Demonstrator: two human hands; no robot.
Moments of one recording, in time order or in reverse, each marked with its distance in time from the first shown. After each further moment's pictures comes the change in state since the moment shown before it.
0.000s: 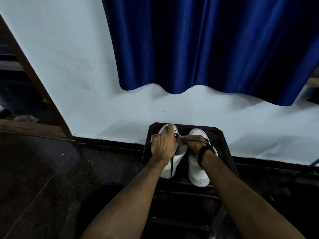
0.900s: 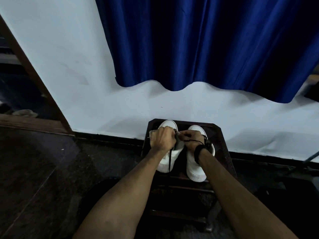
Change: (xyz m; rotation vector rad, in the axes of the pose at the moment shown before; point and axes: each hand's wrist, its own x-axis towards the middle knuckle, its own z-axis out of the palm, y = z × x) left_hand 0.009 -0.003 -0.003 -0.042 -0.169 -0.035; right_hand -0.020 -0.012 0.001 -0.244 0.049 -0.108
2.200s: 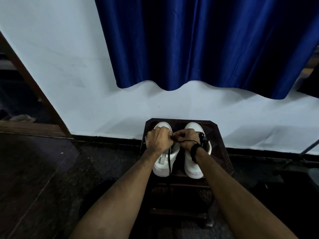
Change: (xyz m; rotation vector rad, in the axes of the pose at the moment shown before) left_hand -0.014 0.002 -0.020 -0.032 -0.088 0.001; right_hand -0.006 -0.004 0.002 -0.139 -0.018 -0.008
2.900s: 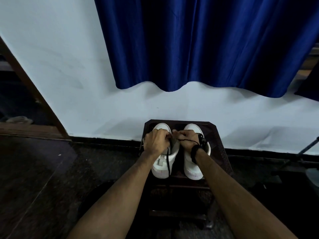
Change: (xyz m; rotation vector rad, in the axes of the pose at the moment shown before) left_hand -0.001 -0.009 0.002 0.002 0.025 0.024; right_hand 0.000 0.001 0.000 0.079 0.008 0.030
